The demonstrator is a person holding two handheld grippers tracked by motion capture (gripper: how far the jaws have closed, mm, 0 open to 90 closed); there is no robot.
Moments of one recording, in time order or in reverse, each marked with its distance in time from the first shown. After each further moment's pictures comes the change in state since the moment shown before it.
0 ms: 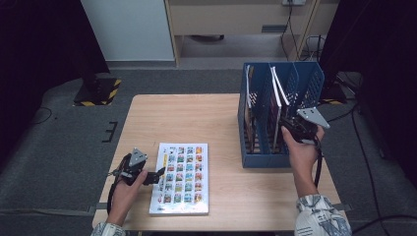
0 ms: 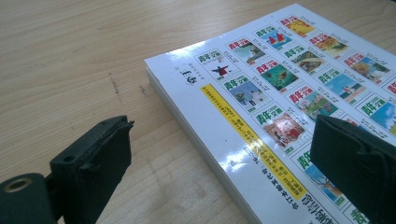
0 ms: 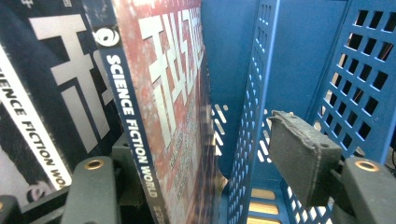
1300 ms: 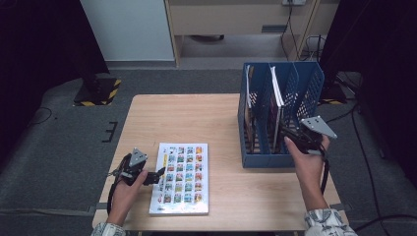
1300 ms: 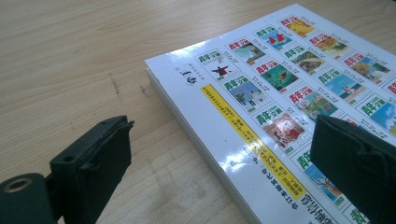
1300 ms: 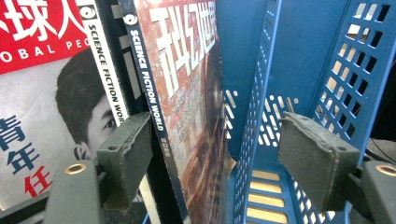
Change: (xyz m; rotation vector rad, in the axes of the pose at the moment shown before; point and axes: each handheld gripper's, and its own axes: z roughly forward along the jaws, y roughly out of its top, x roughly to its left) left arm -0.001 0.000 0.000 -0.001 0.004 0.001; right arm 0.000 -0.006 -0.033 0.018 0.061 -0.004
